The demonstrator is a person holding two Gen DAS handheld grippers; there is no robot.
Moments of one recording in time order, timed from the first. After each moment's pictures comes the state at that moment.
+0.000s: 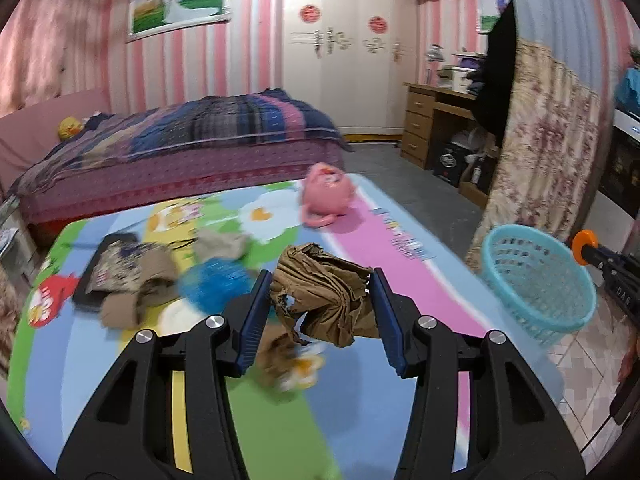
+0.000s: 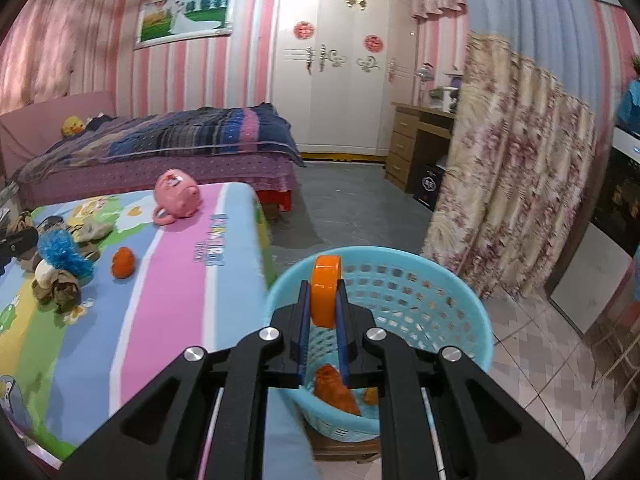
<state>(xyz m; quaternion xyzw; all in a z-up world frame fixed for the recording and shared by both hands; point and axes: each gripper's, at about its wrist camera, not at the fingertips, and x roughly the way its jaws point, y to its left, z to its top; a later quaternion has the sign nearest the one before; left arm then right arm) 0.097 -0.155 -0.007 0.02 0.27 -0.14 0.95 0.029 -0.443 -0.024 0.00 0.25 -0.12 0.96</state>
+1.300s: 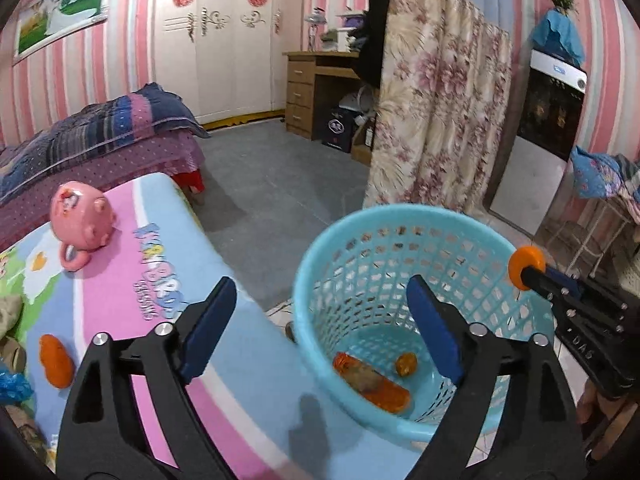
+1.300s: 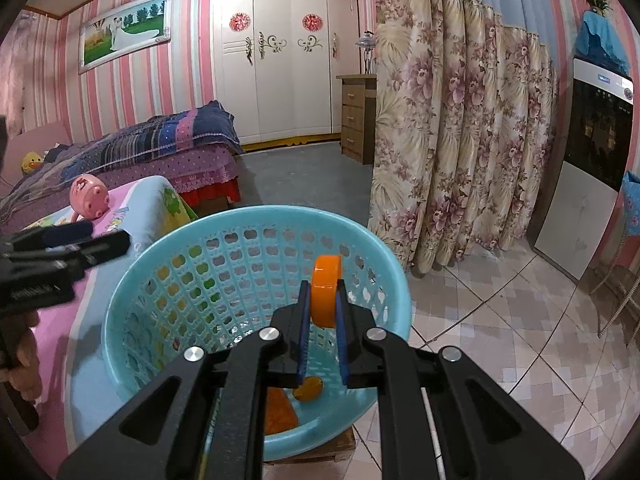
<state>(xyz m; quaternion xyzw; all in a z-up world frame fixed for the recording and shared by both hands) 0.153 -0.375 -0.058 0.07 0.29 -0.30 0.90 0.040 -0.557 -0.085 0.08 0.26 -0.17 0.95</state>
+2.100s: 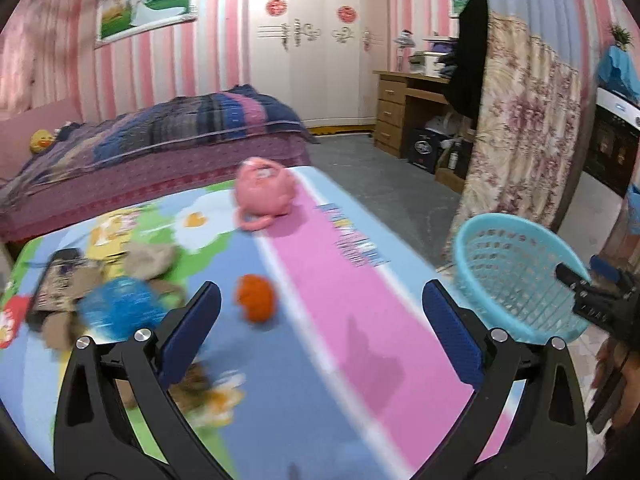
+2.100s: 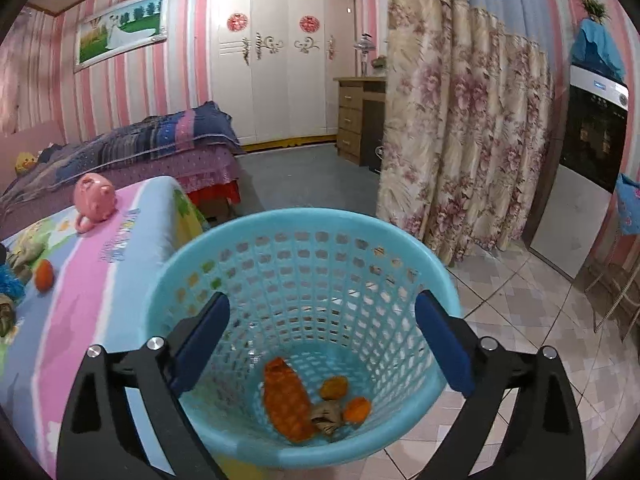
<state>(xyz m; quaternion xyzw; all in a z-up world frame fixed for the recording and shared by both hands) 0.122 -0.209 -0.029 0.05 0.28 -0.16 0.95 0.050 -0.499 -0.071 0.06 0.26 -0.18 0.95</state>
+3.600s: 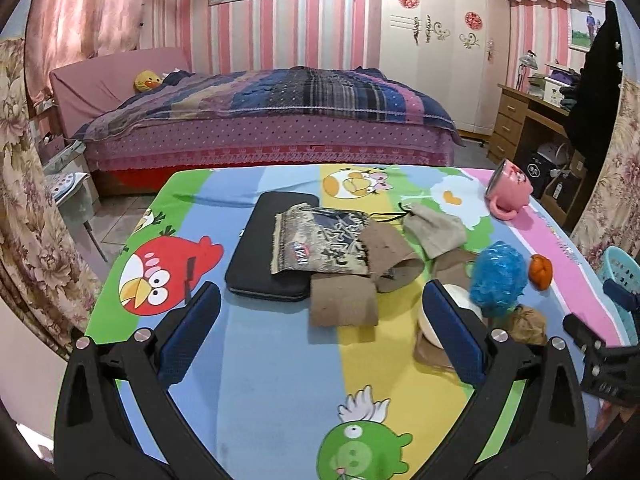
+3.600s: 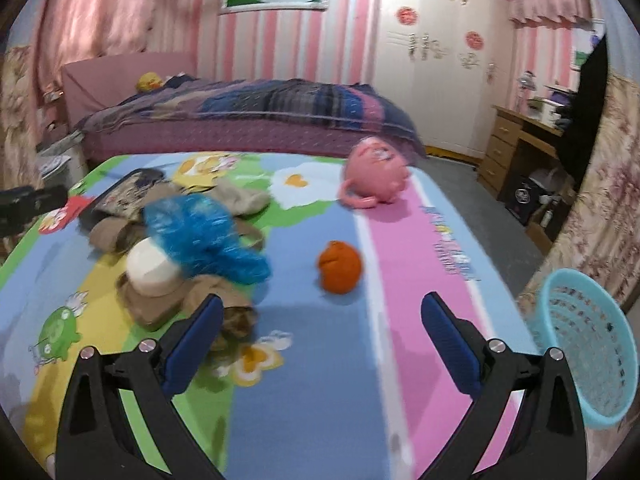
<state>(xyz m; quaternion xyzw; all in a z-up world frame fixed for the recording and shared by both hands) 0.145 0.069 -0.035 -0.01 0.31 0.02 0.95 0.118 -0.193 -0.068 -0.05 0.29 0.05 0.95</state>
